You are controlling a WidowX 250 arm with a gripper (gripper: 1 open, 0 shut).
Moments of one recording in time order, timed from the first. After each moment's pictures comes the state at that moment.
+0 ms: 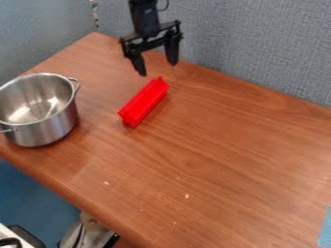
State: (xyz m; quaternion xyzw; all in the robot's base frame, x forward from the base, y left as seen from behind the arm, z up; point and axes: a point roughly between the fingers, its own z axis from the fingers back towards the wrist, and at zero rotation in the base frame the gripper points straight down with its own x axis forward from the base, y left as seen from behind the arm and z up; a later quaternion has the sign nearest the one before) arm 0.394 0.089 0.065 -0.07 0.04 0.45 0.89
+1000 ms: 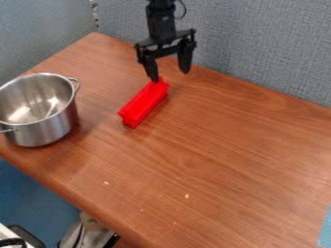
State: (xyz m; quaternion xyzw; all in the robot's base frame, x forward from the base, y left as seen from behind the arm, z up) arm 0.397 0.079 0.049 -0.05 0.04 0.45 0.89
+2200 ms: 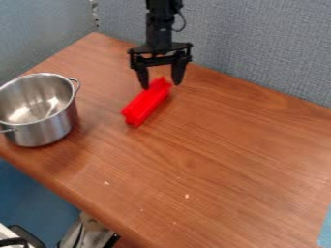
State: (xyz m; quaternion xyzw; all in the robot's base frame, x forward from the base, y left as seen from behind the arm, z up) arm 0.390 0.081 0.029 0.02 0.04 0.41 0.91
